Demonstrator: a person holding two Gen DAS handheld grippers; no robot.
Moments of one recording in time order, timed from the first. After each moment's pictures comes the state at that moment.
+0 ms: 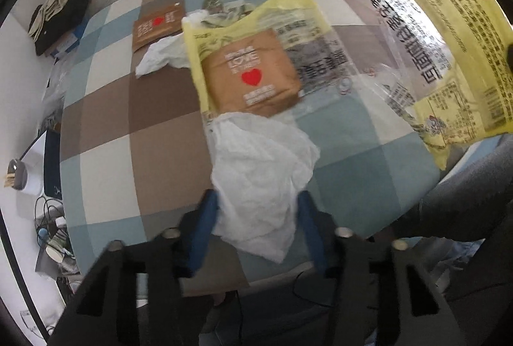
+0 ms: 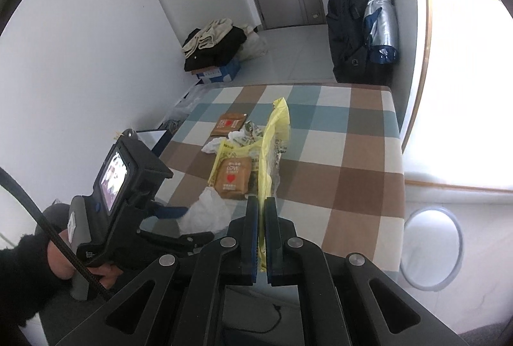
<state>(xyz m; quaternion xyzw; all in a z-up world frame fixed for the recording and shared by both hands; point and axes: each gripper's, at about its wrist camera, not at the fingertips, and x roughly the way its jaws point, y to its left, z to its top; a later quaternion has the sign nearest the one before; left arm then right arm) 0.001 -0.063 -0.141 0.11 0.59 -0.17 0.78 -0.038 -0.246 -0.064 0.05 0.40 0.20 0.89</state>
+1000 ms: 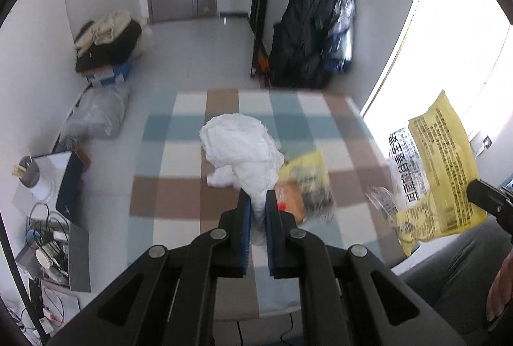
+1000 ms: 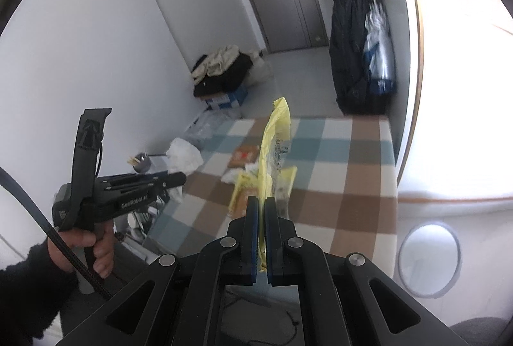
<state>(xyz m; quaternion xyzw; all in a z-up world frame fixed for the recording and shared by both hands) 0.005 -0.005 -0.014 -0.01 0.43 -0.14 0.89 -0.061 -0.256 -0.012 0.07 0.35 0.21 0.91</state>
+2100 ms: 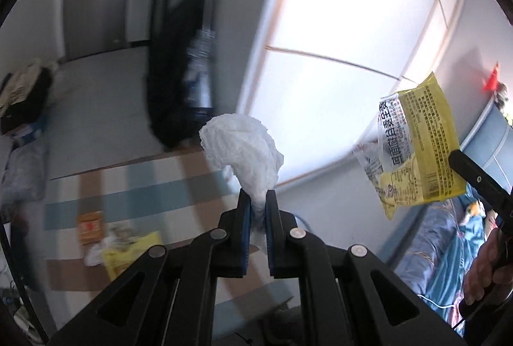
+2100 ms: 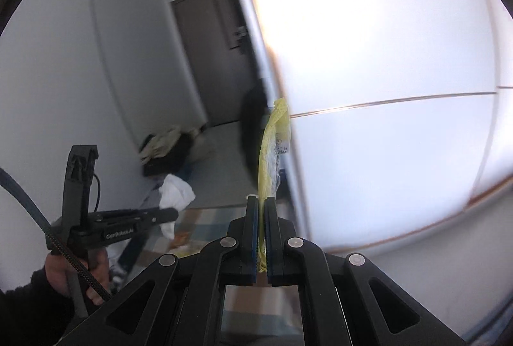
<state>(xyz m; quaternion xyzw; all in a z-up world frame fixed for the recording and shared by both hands) 0.020 -0.175 0.061 -0.01 0.39 -0.32 0.86 -0.120 -0.413 0.106 0.10 0.22 0.05 0.97</state>
